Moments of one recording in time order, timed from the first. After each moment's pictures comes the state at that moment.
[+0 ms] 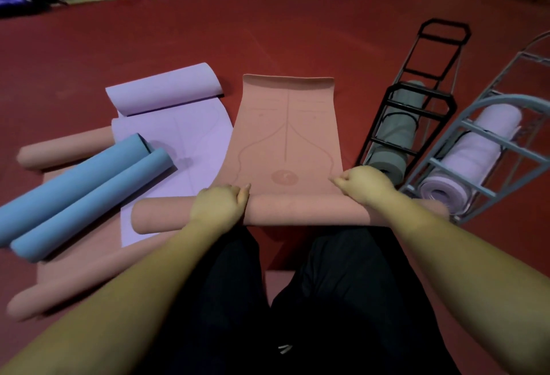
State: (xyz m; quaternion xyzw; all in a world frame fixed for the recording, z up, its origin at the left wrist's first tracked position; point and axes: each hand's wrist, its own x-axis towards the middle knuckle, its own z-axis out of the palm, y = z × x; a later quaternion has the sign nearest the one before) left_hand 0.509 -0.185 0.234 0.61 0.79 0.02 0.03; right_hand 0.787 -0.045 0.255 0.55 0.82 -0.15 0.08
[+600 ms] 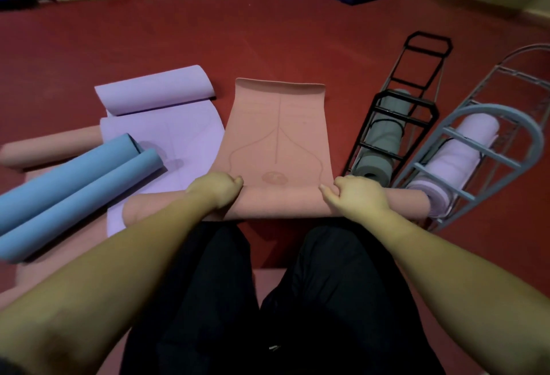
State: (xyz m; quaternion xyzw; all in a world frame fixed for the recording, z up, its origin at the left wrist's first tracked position) left_hand 0.502 -0.153 0.262 0.55 0.81 -0.05 0.20; right_hand 0.801 -0.082 0.250 0.52 0.86 0.03 0.00
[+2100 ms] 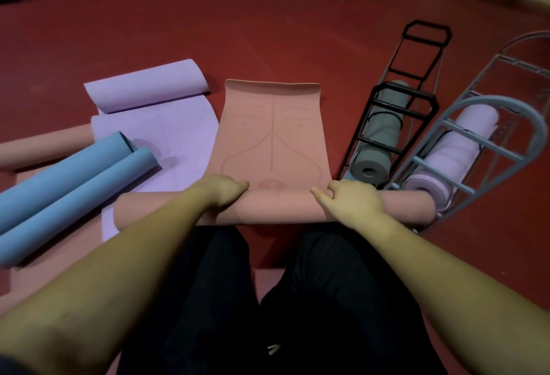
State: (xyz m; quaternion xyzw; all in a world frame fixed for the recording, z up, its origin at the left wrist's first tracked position) left_hand 0.504 -0.128 0.245 0.55 0.78 -0.09 0.29; right_hand 0.793 -0.090 0.245 0.54 0.84 0.00 0.03
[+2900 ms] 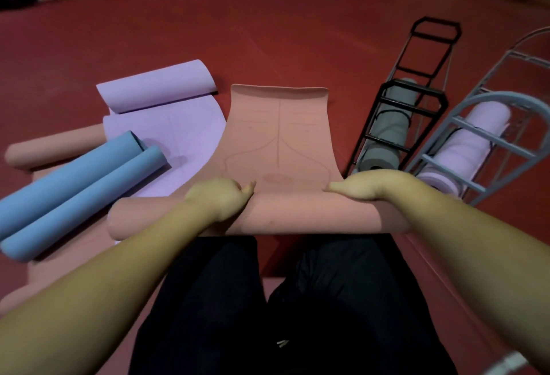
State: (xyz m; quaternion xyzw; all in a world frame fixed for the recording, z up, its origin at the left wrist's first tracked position) left_hand 0.515 -0.177 0.271 0.61 0.77 -0.06 0.15; right_hand 0.785 -0.063 0.309 0.54 0.75 -0.27 0.27
